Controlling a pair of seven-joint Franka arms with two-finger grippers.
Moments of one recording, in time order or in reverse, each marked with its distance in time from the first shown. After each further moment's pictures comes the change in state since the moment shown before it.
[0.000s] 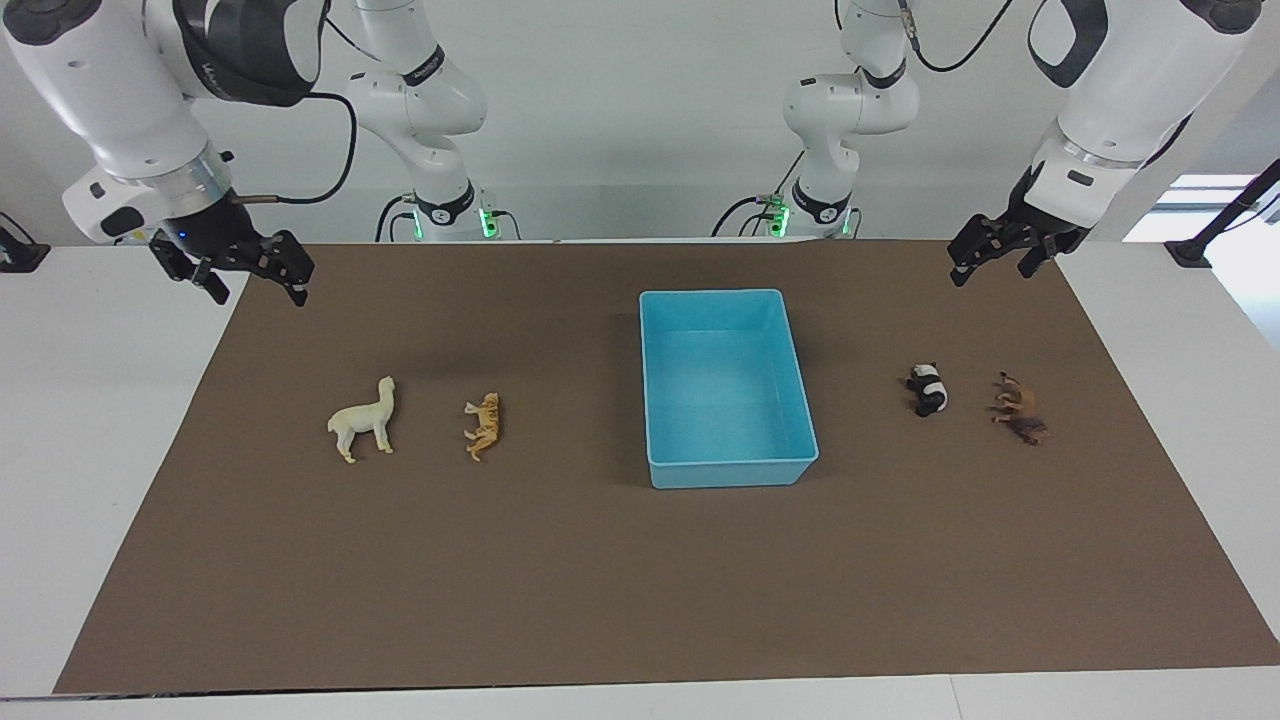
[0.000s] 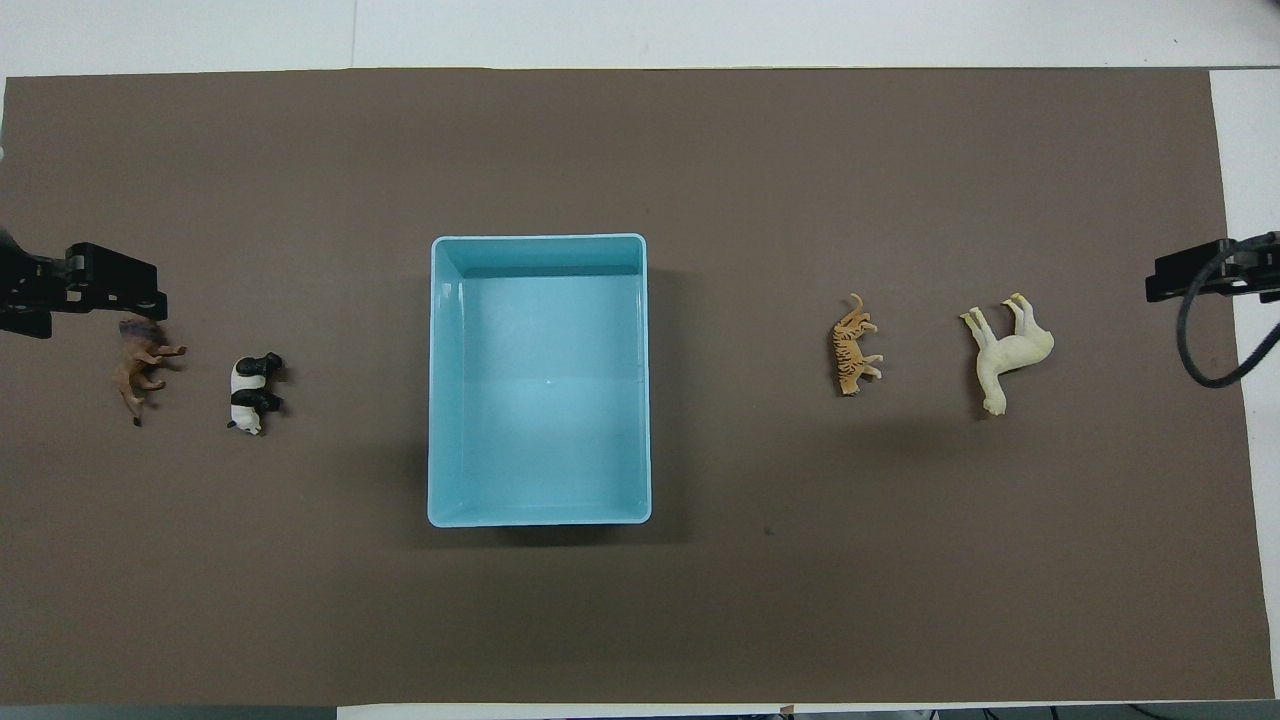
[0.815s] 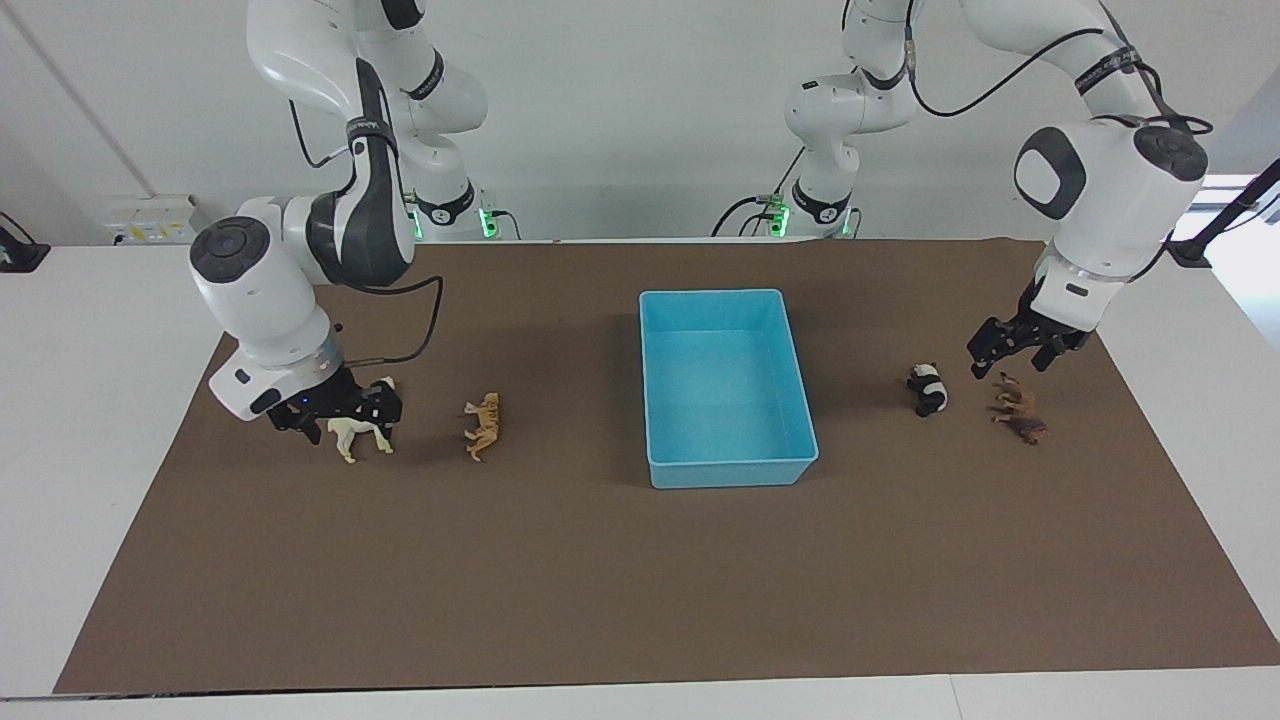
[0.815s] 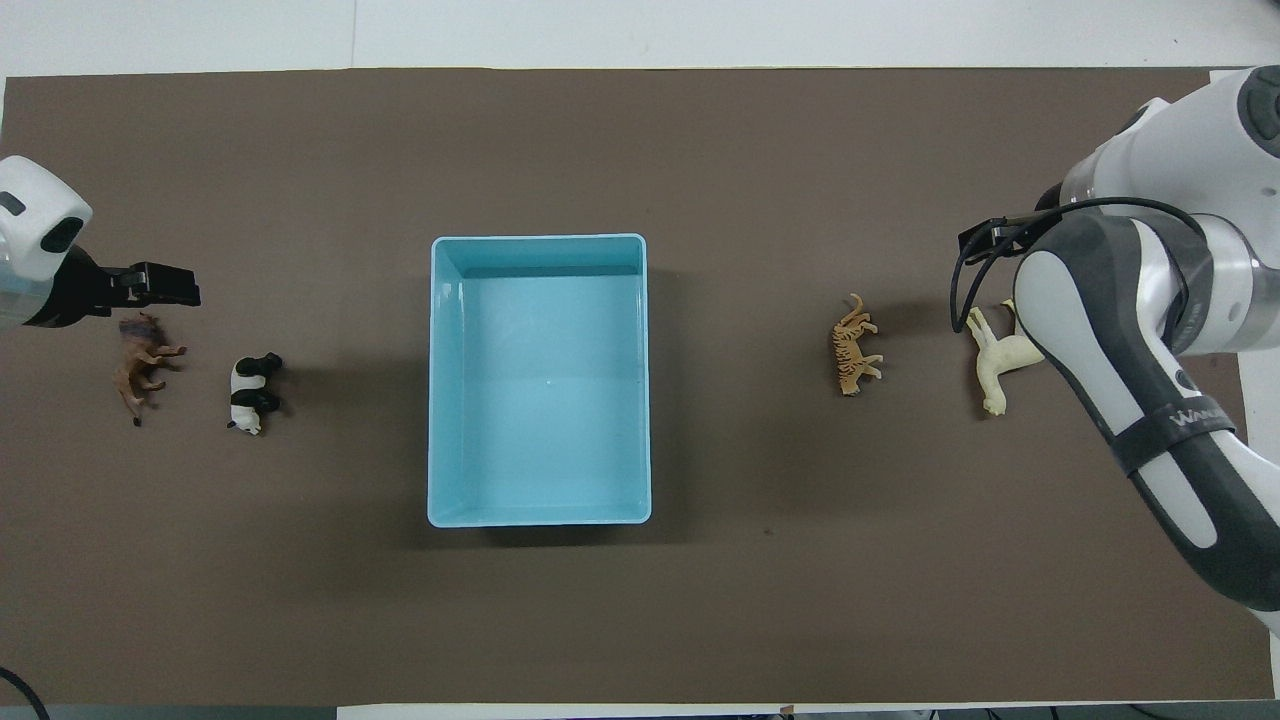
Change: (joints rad) left arm 0.114 0.069 0.004 -0.384 0.000 0.587 0.180; right arm 0.094 0.276 0.003 -0.066 0.000 0.339 0.016
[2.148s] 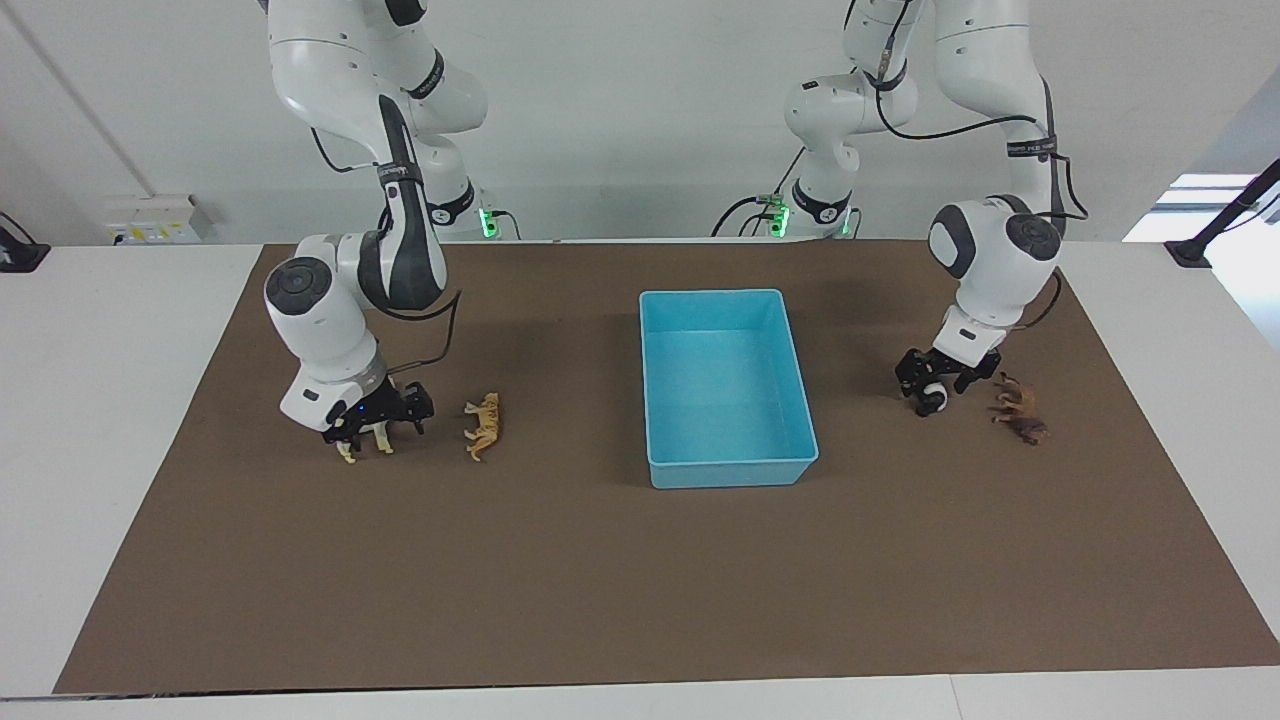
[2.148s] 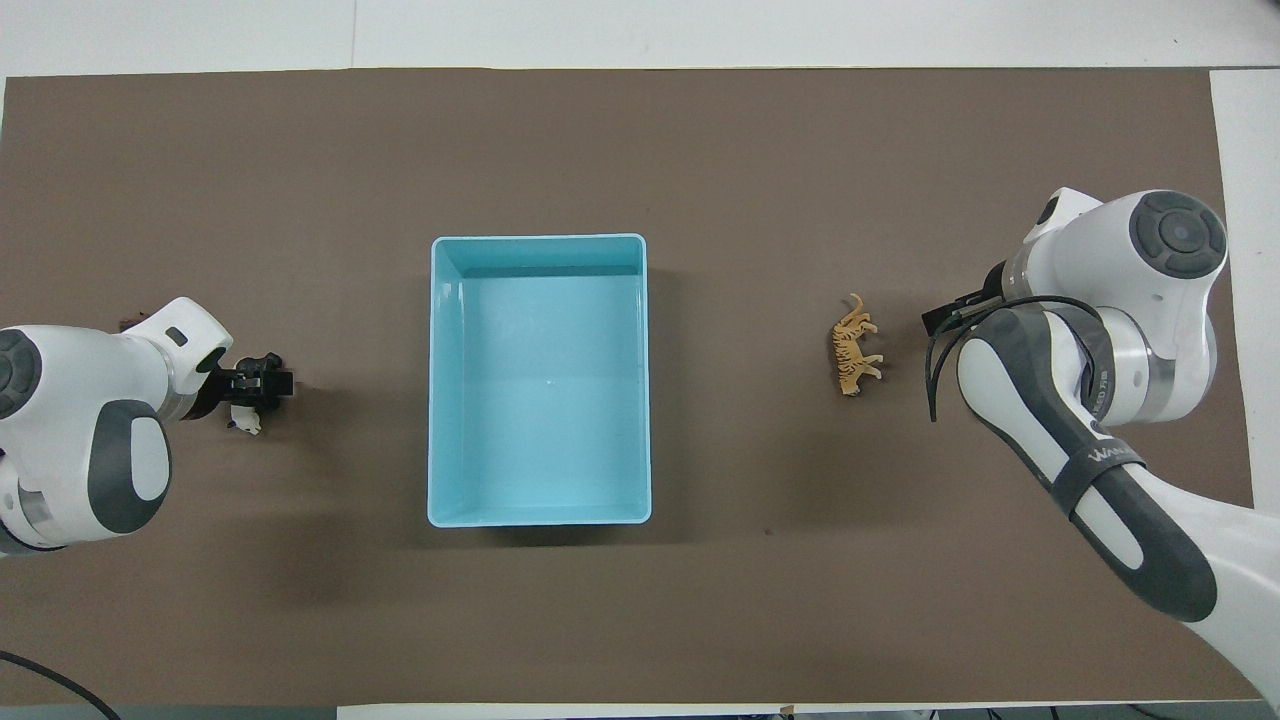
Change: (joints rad) left arm -0.002 0.012 -0.013 -0.392 0.000 0.381 0.048; right arm 0.004 -0.019 -0.002 -0.277 -0.001 0.259 -0.227
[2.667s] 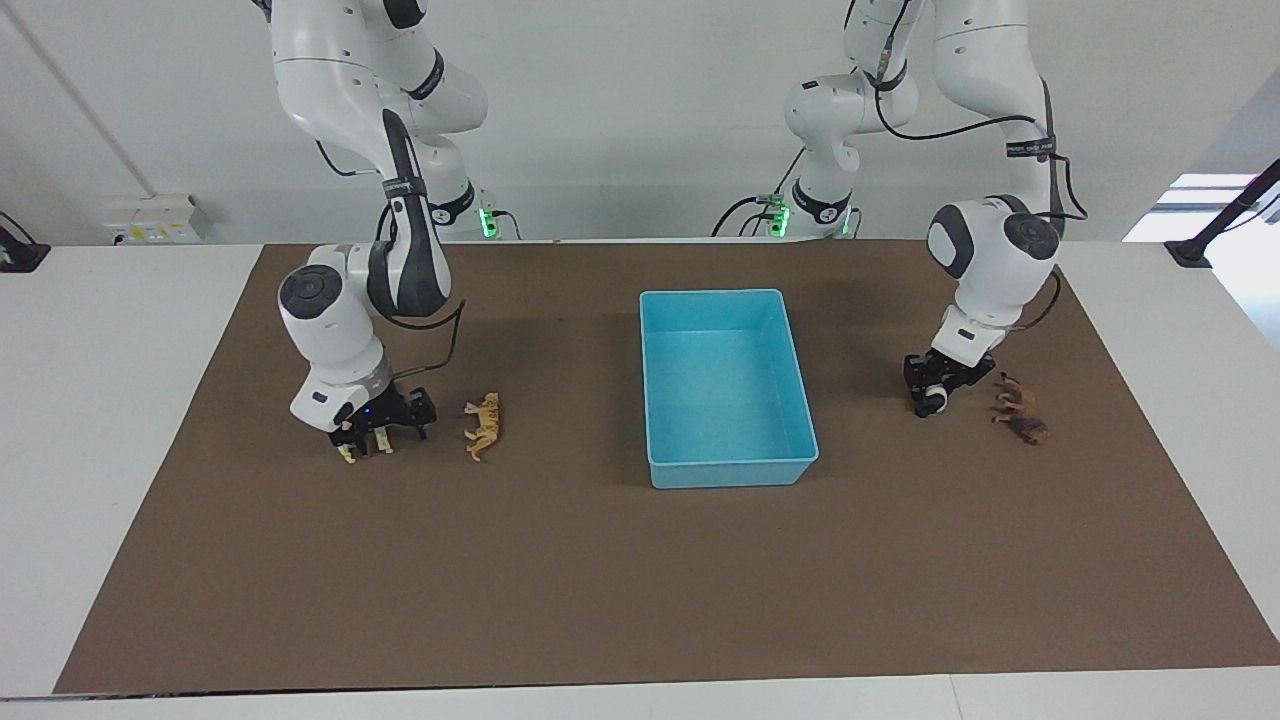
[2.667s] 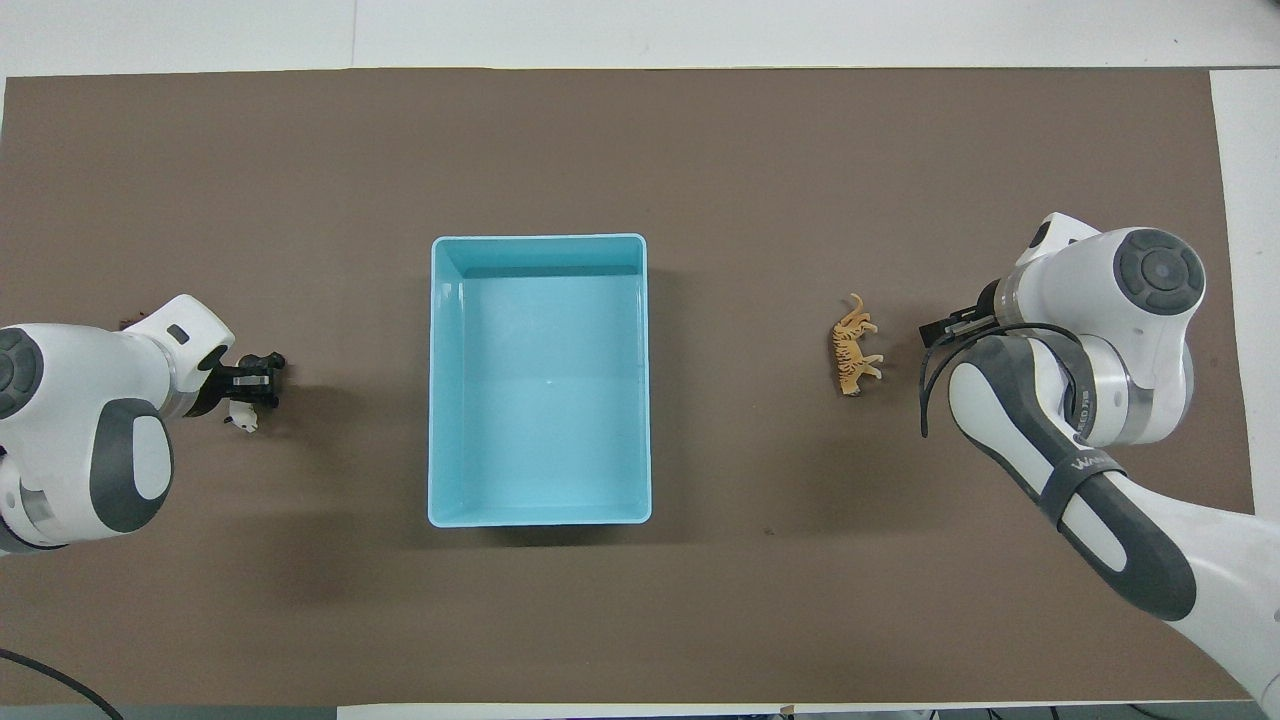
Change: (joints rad) left arm -0.007 -0.001 0.003 0.006 0.000 0.005 0.000; right arm -0.010 0.008 -0.004 -0.082 0.000 0.122 0.000
